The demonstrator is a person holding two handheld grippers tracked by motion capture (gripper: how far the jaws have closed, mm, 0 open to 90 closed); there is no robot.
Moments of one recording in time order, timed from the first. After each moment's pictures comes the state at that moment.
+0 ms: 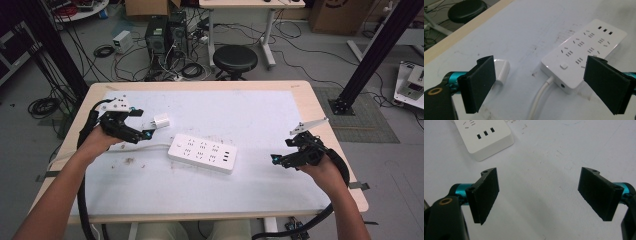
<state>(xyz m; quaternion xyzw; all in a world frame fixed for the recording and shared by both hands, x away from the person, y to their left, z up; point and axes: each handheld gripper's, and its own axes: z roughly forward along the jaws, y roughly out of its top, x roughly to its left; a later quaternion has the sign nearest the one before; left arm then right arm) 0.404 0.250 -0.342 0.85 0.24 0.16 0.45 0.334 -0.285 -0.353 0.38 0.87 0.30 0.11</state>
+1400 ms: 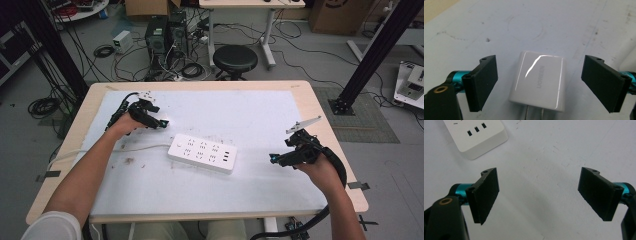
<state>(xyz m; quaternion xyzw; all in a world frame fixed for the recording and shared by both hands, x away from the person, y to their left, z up) 0.525 0.241 -0.437 0.88 0.28 0.10 0.38 0.339 -0.276 -0.356 0.40 0.87 0.28 0.11</state>
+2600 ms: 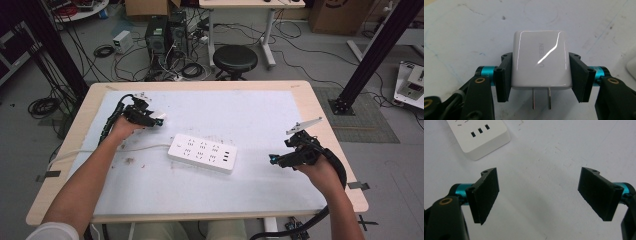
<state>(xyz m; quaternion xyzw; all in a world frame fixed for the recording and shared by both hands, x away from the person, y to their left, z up) 0.502 0.251 -0.419 0.85 0.36 0.13 0.36 0.334 -0.276 -0.355 0.40 0.86 0.28 0.12</state>
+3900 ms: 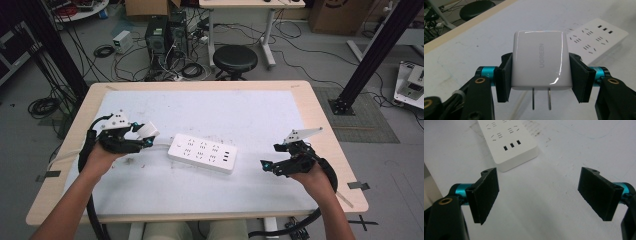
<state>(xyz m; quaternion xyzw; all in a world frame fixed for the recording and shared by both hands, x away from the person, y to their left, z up) 0.344 0.248 -0.363 0.82 0.29 0.19 0.45 0.317 -0.266 -0.368 0.35 0.85 0.38 0.09</state>
